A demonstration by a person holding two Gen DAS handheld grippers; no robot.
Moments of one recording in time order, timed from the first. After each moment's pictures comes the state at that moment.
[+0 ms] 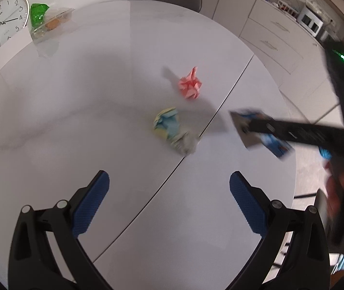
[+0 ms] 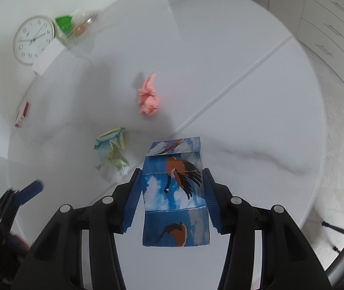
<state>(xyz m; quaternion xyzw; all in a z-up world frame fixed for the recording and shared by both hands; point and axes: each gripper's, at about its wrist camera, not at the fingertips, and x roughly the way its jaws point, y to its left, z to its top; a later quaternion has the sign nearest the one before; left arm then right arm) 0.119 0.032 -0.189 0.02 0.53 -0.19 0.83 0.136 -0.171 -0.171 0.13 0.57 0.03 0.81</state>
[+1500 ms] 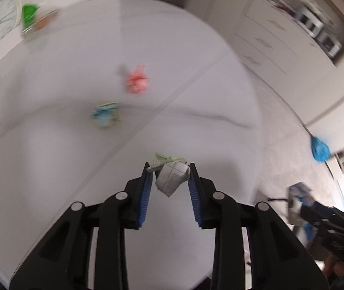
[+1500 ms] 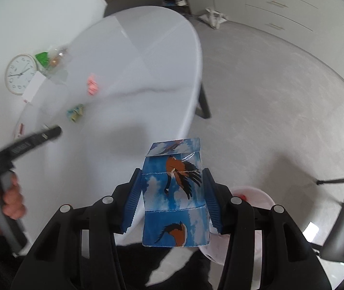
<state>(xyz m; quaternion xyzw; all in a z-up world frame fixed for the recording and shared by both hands) 0.085 -0.057 -0.162 0.01 0.55 -0.20 0.81 -0.053 -0.284 -0.145 0.19 0.55 -0.07 0.81</state>
